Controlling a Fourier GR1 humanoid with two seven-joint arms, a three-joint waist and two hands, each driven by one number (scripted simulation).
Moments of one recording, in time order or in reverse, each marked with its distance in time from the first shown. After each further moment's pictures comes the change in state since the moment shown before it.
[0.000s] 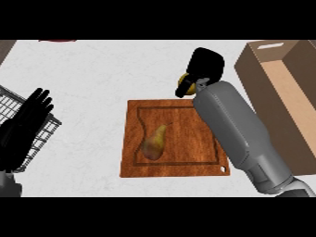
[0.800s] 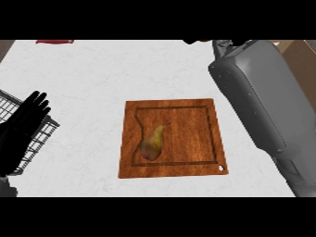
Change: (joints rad) left arm 0.025 0.005 0.020 -0.013 0.013 -0.018 -0.002; right arm -0.165 -0.126 -0.024 -0.357 0.218 0.082 0.197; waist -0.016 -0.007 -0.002
